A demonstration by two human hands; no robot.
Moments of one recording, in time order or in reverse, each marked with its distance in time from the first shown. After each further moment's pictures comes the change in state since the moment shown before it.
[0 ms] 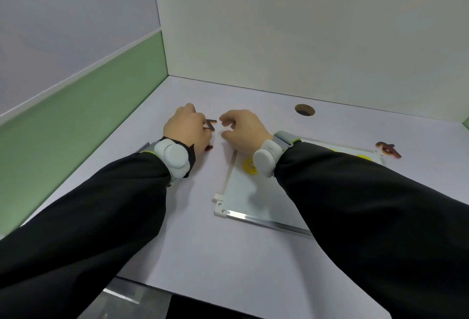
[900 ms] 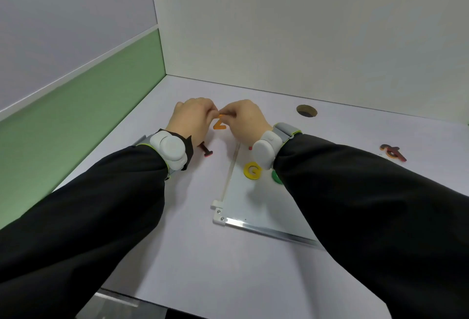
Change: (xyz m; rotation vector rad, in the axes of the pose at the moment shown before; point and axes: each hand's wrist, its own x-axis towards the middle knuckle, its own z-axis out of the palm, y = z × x) left_hand 0.027 0.006 -0.004 -0.231 0.009 0.190; right_hand 0.018 -0.005 -0.014 0.099 0.054 0.001
